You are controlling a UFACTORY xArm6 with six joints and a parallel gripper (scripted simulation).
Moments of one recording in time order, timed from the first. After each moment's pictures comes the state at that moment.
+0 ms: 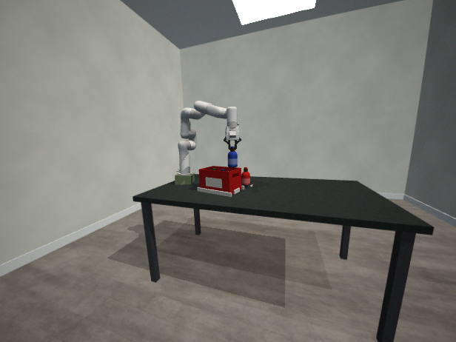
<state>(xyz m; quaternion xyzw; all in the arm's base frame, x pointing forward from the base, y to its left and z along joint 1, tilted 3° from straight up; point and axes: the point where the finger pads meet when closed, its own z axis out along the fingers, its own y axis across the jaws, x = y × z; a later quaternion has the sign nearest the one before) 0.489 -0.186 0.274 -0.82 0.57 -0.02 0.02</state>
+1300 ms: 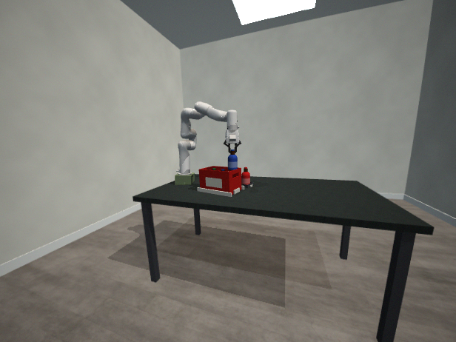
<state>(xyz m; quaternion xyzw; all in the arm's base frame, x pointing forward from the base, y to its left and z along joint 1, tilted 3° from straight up) 0.490 -0.186 0.251 -0.82 0.57 -0.02 0.02</state>
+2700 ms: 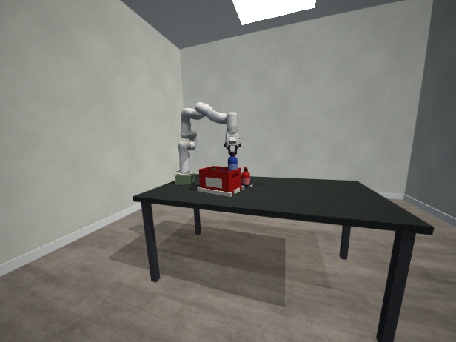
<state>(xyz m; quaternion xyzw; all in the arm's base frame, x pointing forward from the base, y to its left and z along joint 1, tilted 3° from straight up) 0.491 -0.186 0.235 -0.82 0.57 -0.02 0.02</state>
